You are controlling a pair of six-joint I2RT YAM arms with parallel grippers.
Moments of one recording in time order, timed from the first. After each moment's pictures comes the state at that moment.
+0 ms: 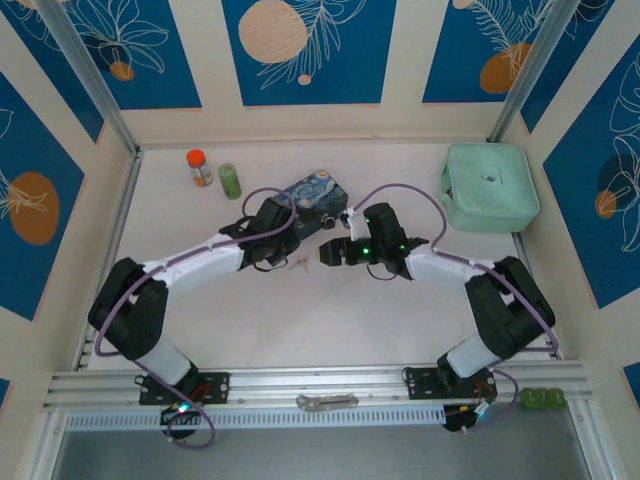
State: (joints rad) left arm -0.66 1.57 1.03 -0.35 -0.04 -1.17; right arm 0.54 1.55 0.80 0.01 -0.51 0.43
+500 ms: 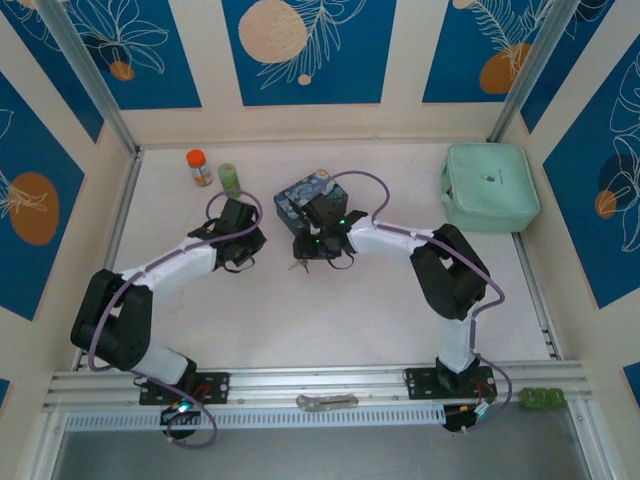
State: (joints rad) left arm -0.45 1.49 0.89 -0.35 -0.06 -1.02; right arm 0.74 1.92 1.32 -0.48 -0.08 0.62
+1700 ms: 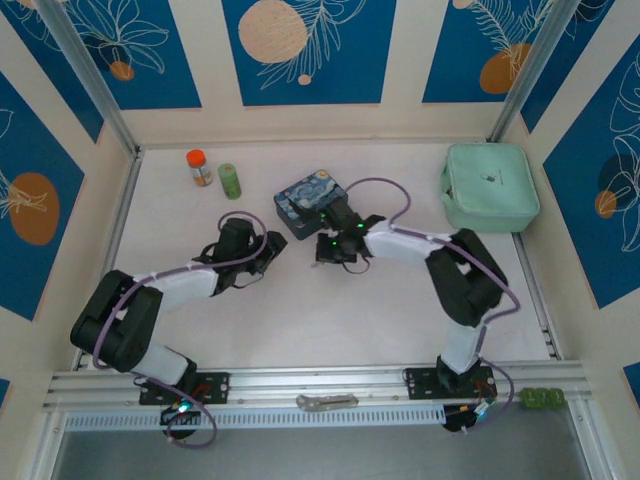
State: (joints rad) left arm -0.49 1.48 0.62 0.22 0.23 -1.18; right arm 0.66 1.77 1.12 -0.39 -0.15 0.70
